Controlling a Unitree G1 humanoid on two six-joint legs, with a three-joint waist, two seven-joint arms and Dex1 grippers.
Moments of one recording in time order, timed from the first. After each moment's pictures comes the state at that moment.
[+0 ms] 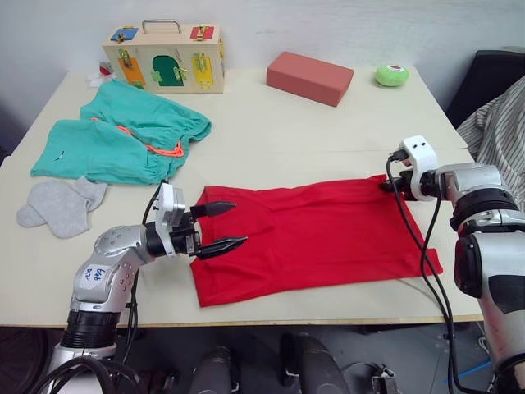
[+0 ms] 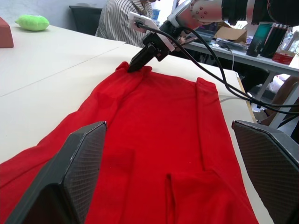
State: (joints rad) left arm -0.32 0.53 0.08 -0.09 -0.57 0.38 -1.06; right arm -1.22 -0.65 0.05 1.28 -0.10 0.45 0.81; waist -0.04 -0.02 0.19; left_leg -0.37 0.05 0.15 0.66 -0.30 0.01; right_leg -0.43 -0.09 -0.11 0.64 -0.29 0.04
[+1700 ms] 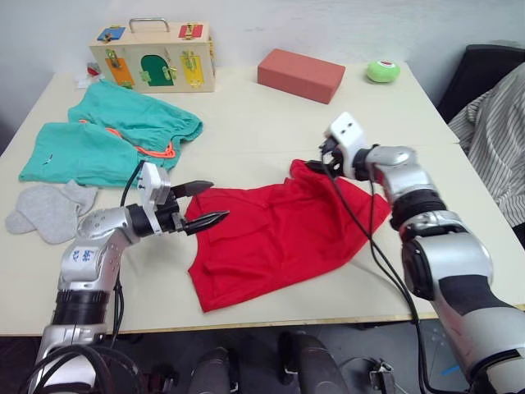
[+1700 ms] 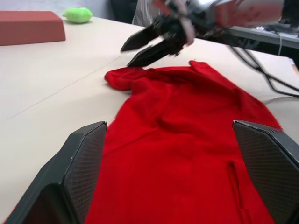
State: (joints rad) left arm -0.50 0.60 0.10 0.15 -0.48 0.31 -1.02; right arm -1.16 -0.45 0.02 1.02 -0.07 0.13 0.88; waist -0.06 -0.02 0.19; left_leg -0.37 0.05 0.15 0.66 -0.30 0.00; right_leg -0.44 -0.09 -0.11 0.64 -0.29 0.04
